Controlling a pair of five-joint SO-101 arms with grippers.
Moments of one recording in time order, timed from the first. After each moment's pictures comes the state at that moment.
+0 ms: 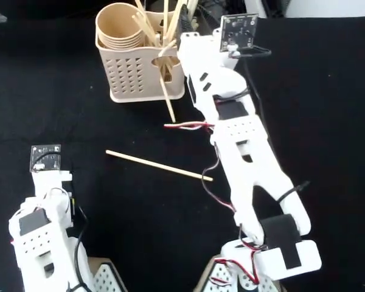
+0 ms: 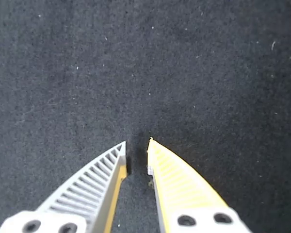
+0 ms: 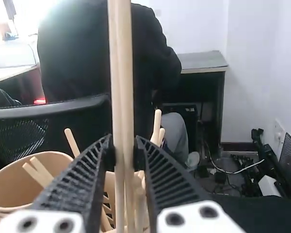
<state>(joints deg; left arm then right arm) -31.4 -69.6 87.0 54.8 -22.2 -12.8 -5.6 24.7 -13.1 -6.5</state>
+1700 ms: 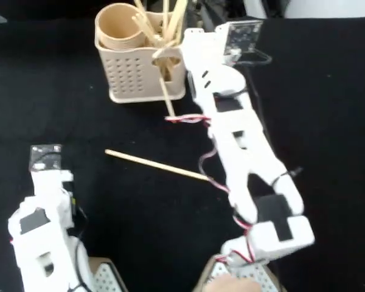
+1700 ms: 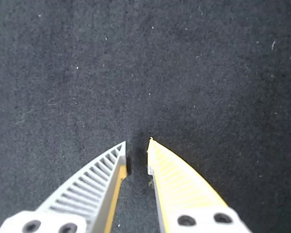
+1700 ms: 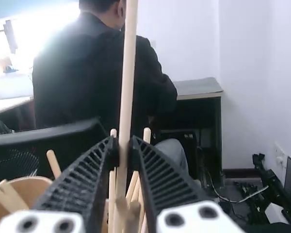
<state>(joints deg) -31.4 -69.6 87.0 54.8 -22.2 -10.8 5.0 21.2 -28.3 -8.0</state>
